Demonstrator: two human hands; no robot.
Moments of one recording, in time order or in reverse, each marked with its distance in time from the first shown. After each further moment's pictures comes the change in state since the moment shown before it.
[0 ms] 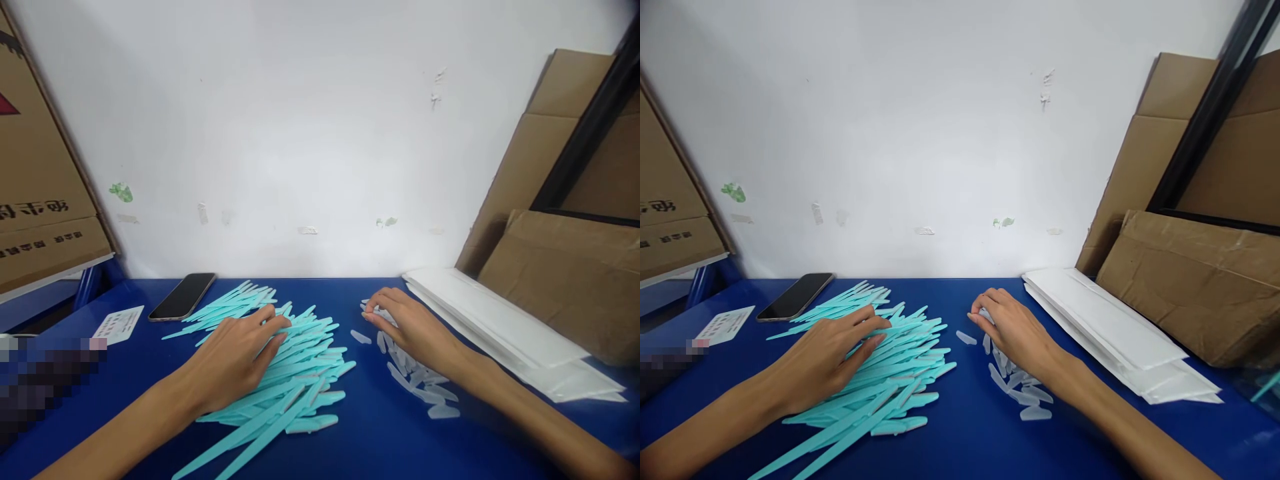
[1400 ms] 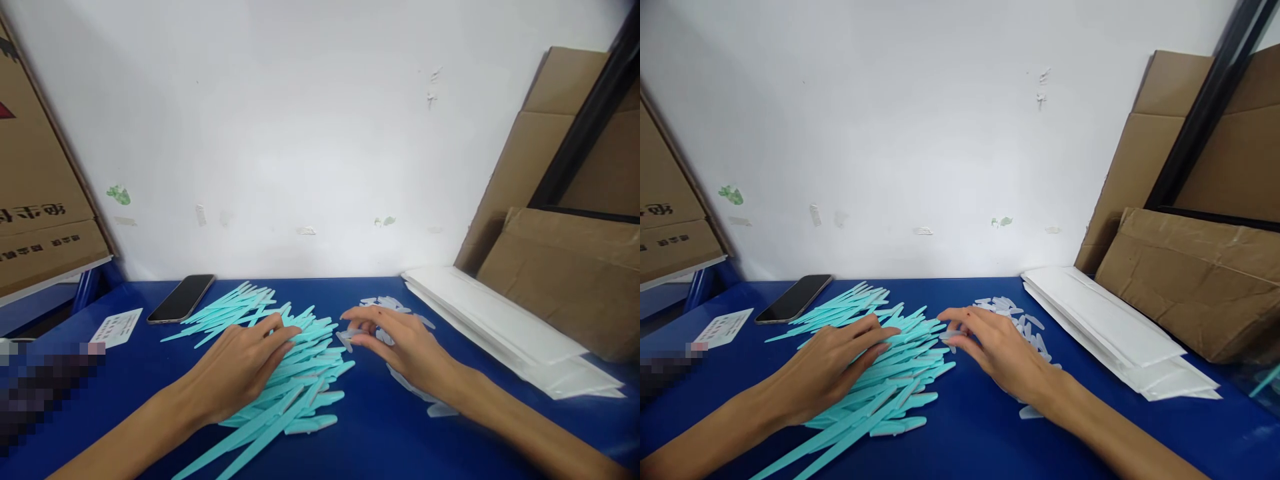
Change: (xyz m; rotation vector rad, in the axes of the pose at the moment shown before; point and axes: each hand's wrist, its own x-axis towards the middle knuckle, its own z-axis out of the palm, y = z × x) left_hand -0.002 0.005 0.008 0.020 0.066 0.150; right_hand -0.009 -0.036 0.001 0.305 0.075 -0.179
